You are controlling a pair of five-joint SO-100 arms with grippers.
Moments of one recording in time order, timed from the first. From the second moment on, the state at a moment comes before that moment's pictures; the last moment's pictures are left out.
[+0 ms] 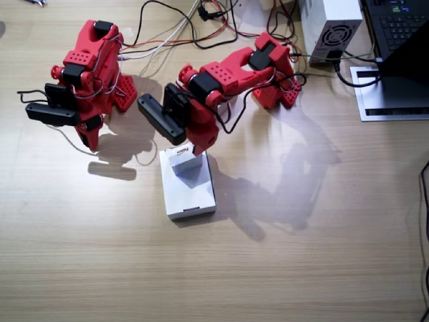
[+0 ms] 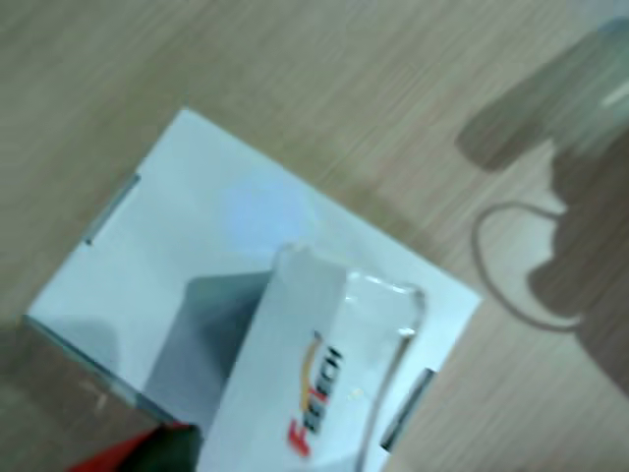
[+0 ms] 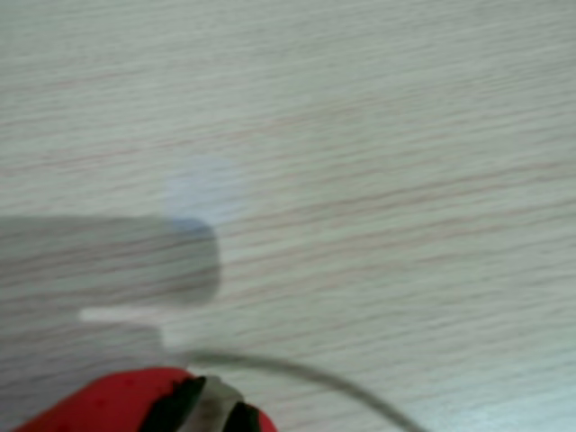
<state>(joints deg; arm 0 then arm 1) 50.3 61.6 38.5 93.8 87.6 10.1 180.3 164.1 81.9 -65.8</state>
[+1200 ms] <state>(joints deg) 49.5 58.5 41.6 94.0 84.9 10.1 180.3 164.1 81.9 -65.8</state>
